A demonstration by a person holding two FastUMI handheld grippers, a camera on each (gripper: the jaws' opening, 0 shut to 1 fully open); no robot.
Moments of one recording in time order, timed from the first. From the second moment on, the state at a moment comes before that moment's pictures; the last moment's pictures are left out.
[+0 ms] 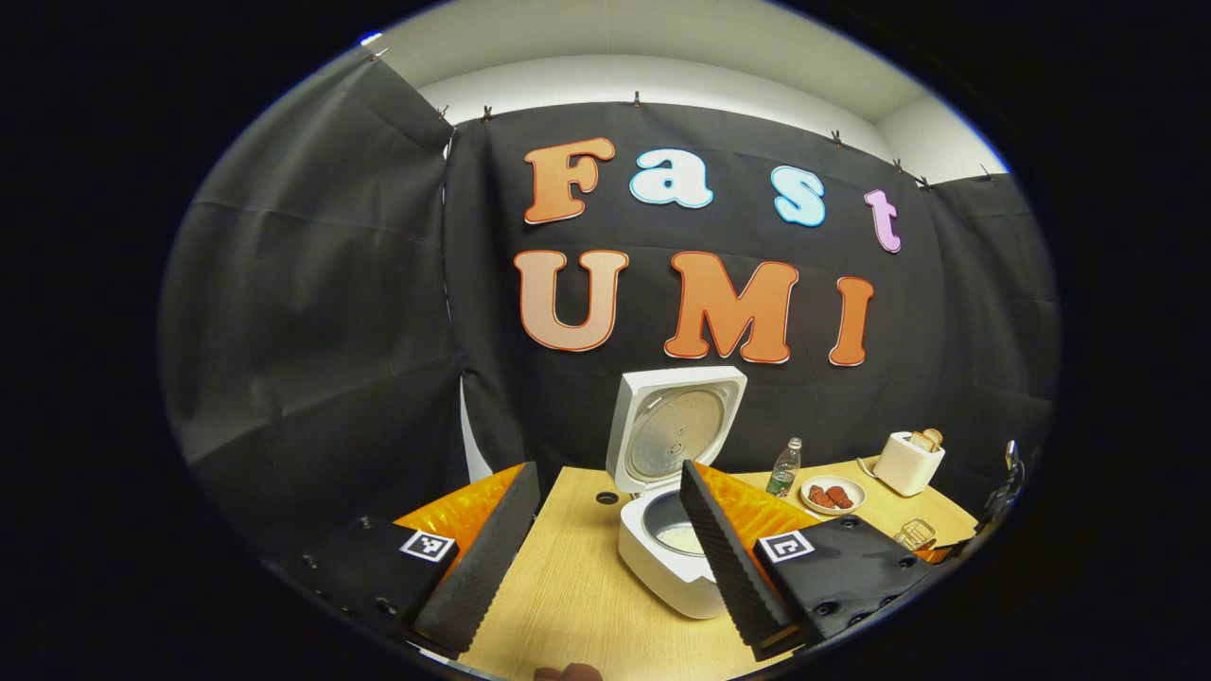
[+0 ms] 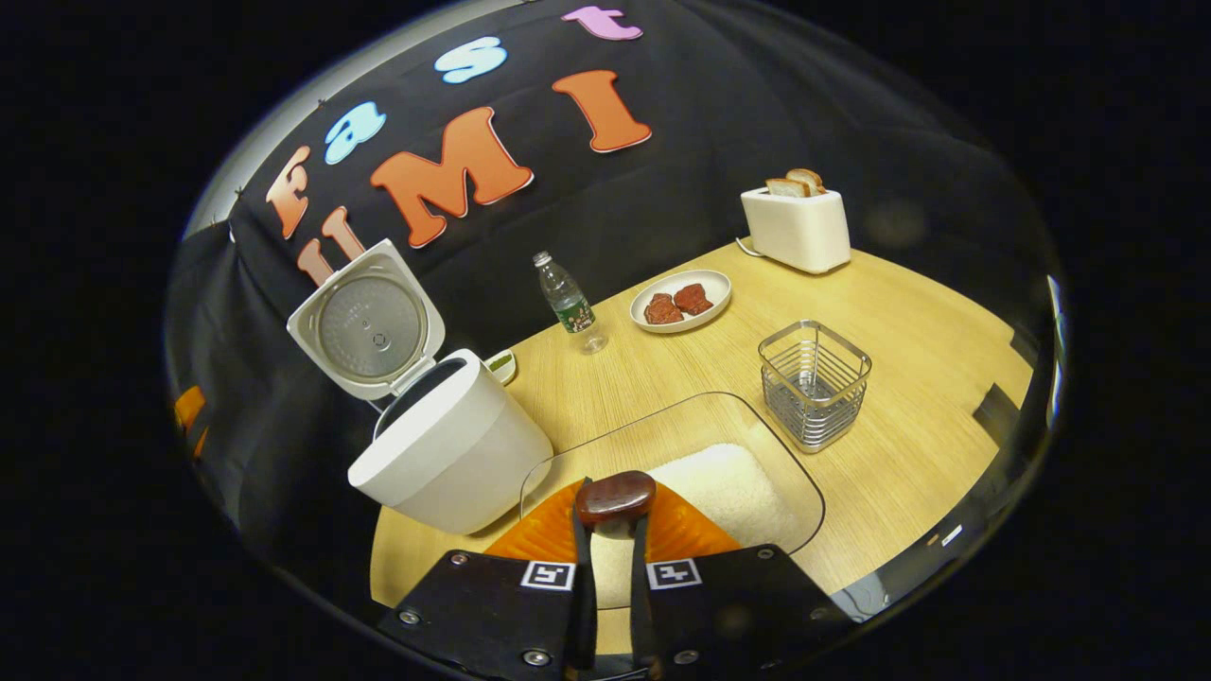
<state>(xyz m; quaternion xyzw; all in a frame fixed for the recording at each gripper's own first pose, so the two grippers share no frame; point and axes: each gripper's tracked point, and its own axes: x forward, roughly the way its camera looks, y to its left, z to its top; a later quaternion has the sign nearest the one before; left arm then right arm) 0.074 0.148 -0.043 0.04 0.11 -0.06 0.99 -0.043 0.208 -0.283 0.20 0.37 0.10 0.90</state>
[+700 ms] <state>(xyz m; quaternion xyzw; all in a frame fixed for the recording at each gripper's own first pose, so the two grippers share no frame) 0.064 0.141 -0.027 0.04 0.09 -0.06 0.99 -0.030 0.159 -0.251 0.41 0.34 0.04 0.85</state>
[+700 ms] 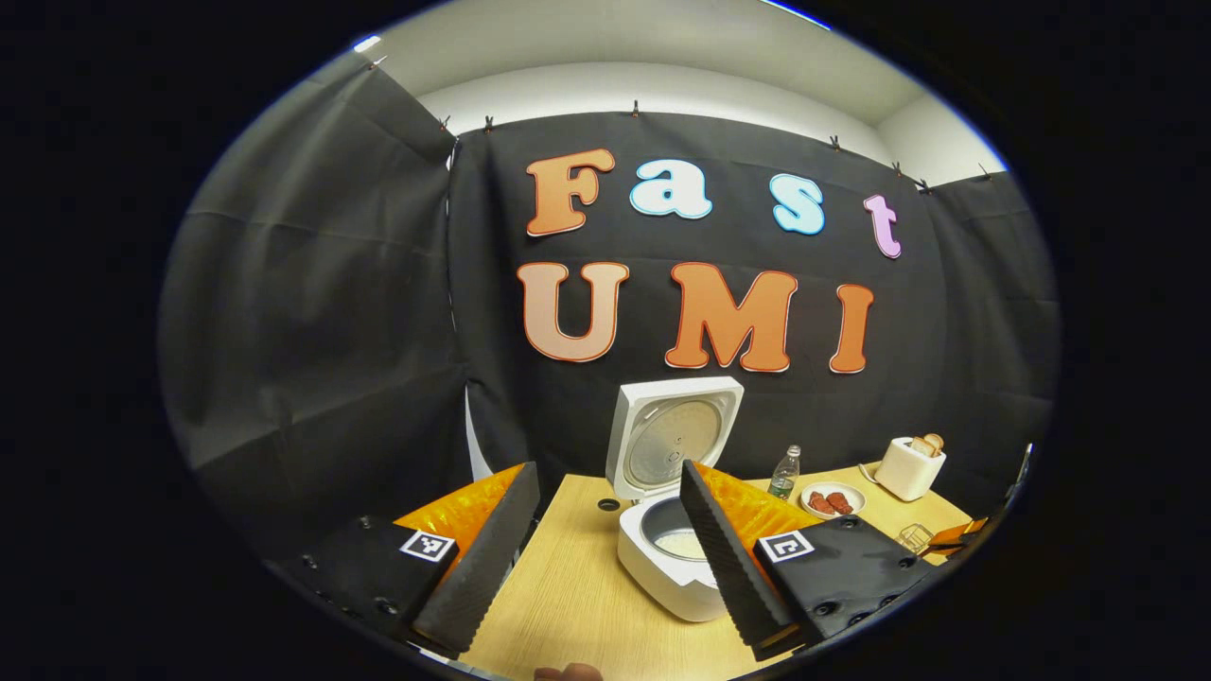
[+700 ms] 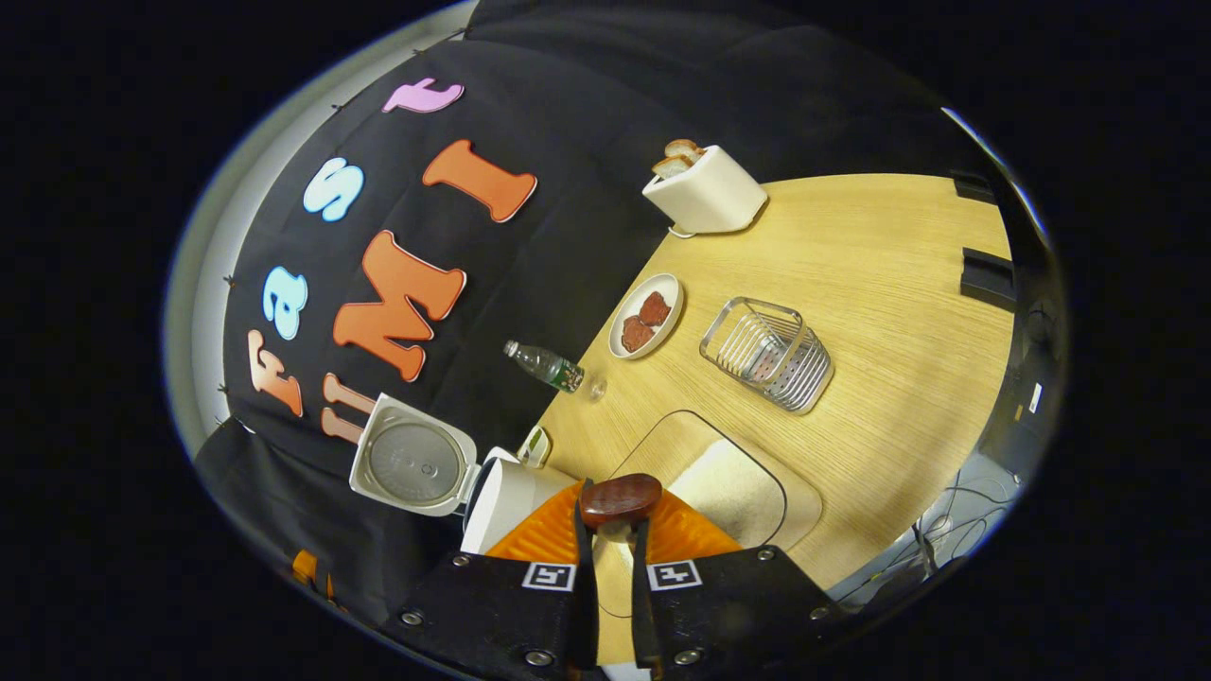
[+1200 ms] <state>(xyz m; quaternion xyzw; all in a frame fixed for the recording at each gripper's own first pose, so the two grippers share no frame) 0.062 0.134 -0.014 0.04 0.07 -0.06 0.99 -0.017 0.161 -0.225 0.47 0.32 0.04 0.82</state>
